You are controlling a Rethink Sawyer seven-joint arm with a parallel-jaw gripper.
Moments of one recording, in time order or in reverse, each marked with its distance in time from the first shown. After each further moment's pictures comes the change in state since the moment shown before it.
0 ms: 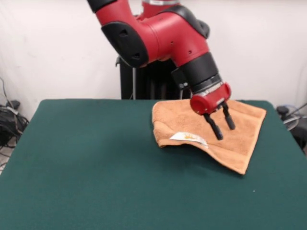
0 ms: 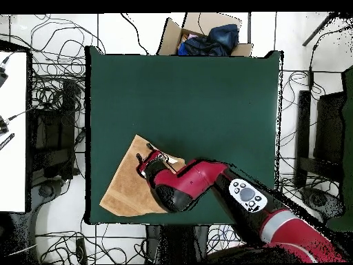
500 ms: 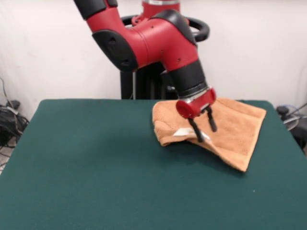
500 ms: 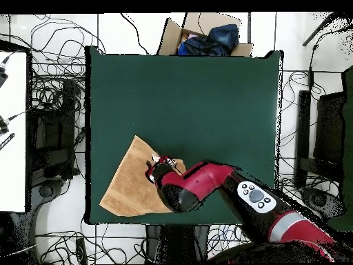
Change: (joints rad) arm -0.060 0.044 0.008 -0.001 0.000 0.121 0.000
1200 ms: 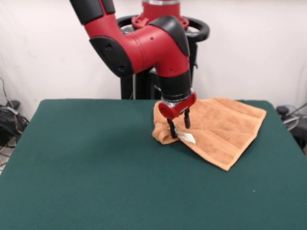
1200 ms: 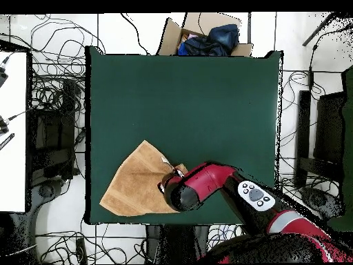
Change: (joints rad) arm 0.016 0.041 -0.059 -0.035 0.000 0.350 0.000
